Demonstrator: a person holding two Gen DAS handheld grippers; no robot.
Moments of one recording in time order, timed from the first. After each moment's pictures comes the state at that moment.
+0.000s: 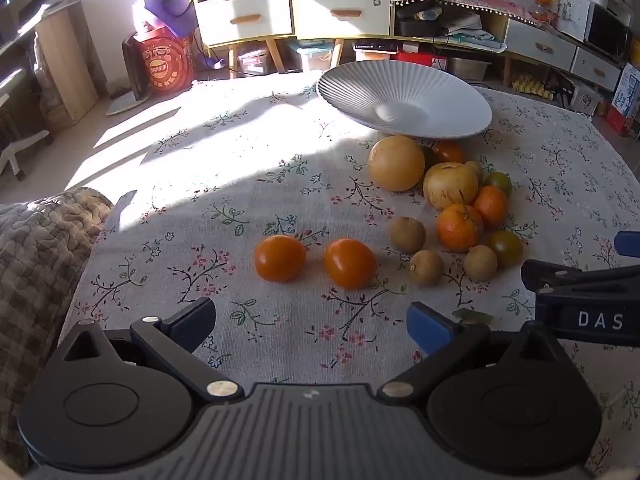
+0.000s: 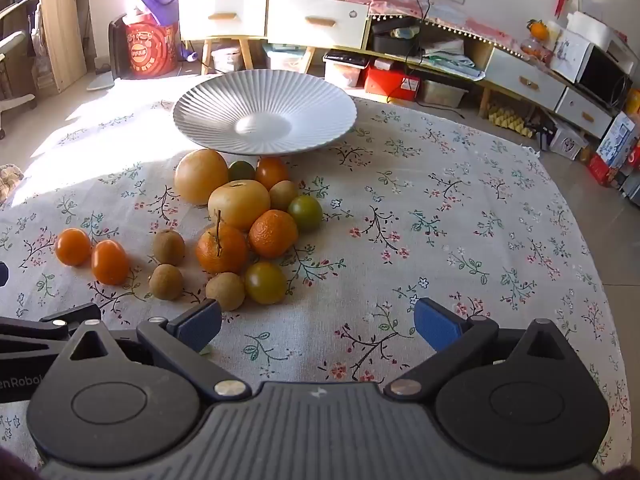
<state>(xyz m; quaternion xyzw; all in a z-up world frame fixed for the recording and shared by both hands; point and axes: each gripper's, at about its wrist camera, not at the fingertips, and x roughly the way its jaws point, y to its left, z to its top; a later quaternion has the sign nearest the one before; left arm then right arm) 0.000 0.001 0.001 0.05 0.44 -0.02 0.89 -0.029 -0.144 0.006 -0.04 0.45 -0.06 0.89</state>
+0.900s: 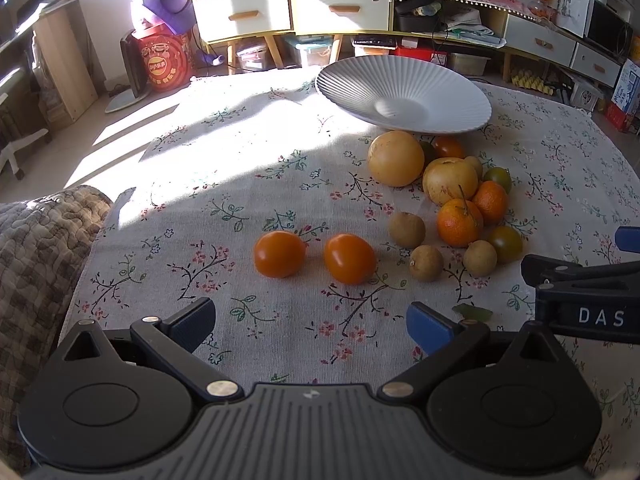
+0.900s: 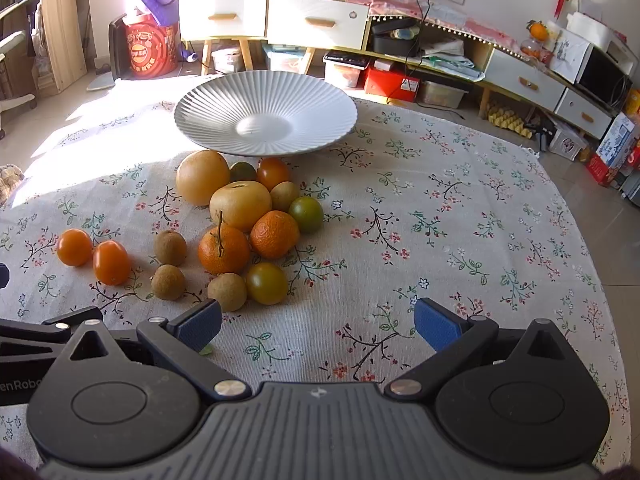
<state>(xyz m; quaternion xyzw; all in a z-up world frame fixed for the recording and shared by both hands) 0.001 0.002 -0.001 0.05 0.45 -0.02 0.89 -0.029 -0.141 0.005 -0.04 0.44 -0.06 0.89</state>
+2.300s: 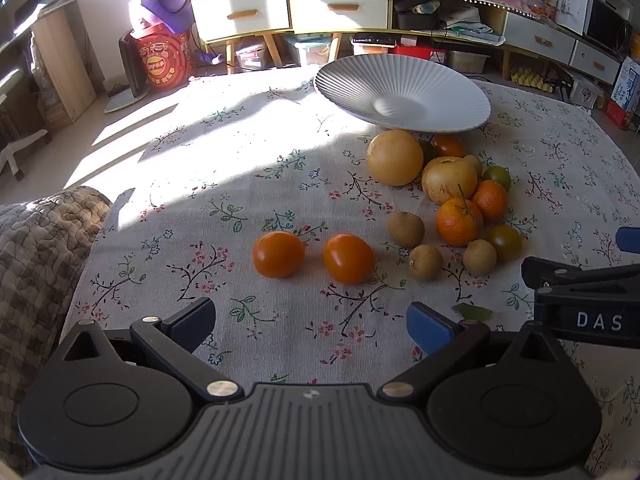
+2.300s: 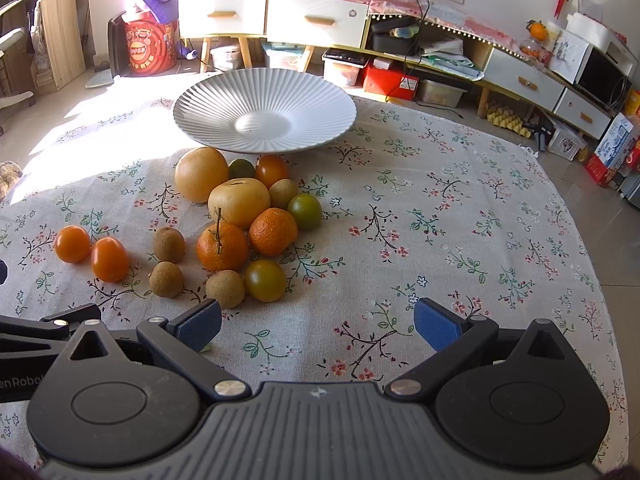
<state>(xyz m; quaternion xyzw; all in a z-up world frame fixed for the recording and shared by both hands) 0.001 0.001 -0.001 0.05 0.45 -0.02 0.89 -0.030 -0.143 0.007 -0.04 0.45 -0.06 0.89</state>
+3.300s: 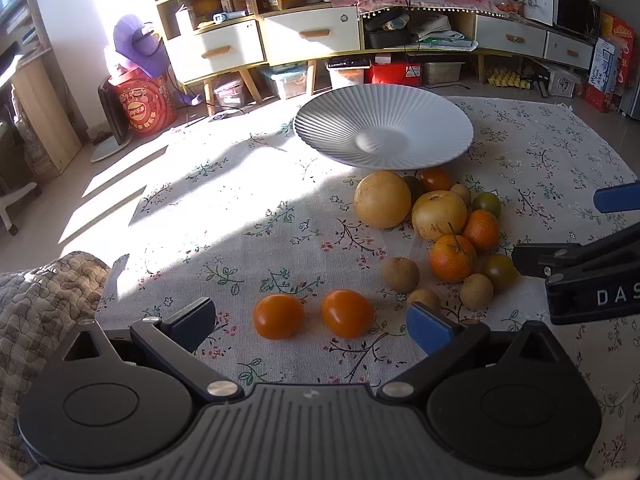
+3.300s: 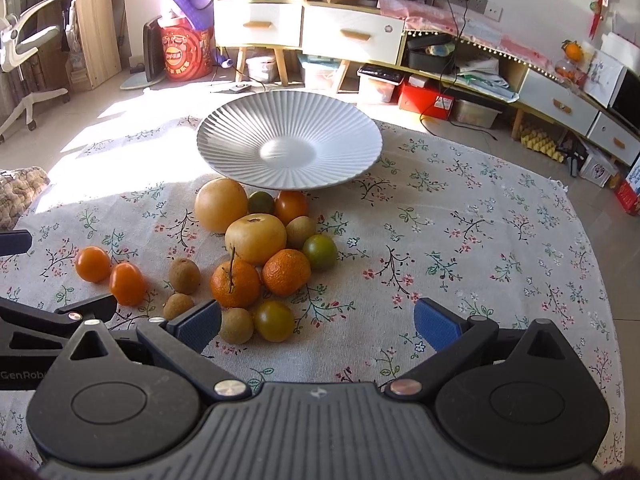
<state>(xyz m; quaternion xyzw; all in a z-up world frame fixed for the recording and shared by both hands) 0.021 -0.007 0.015 0.10 0.41 -0.06 0.90 -0.007 -0.156 0.022 -0.05 0.44 0.00 0.90</state>
